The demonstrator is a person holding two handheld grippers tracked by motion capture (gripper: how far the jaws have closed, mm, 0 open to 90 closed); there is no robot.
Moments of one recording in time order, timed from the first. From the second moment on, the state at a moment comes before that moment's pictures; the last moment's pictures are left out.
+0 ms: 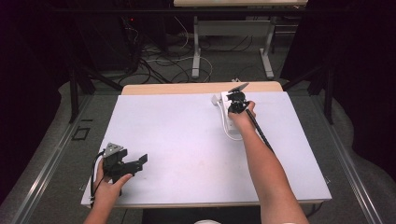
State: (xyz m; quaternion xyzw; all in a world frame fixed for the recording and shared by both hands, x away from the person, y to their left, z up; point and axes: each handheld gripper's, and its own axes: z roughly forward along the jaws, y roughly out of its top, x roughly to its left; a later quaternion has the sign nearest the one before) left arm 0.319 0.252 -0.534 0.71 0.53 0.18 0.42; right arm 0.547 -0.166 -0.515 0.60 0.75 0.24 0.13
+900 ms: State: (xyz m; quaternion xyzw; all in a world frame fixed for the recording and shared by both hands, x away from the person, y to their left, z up) left arm 0.320 0.251 -0.535 0.72 0.53 0.18 0.42; right arm 0.545 -0.166 -0.515 0.60 0.75 0.25 0.13
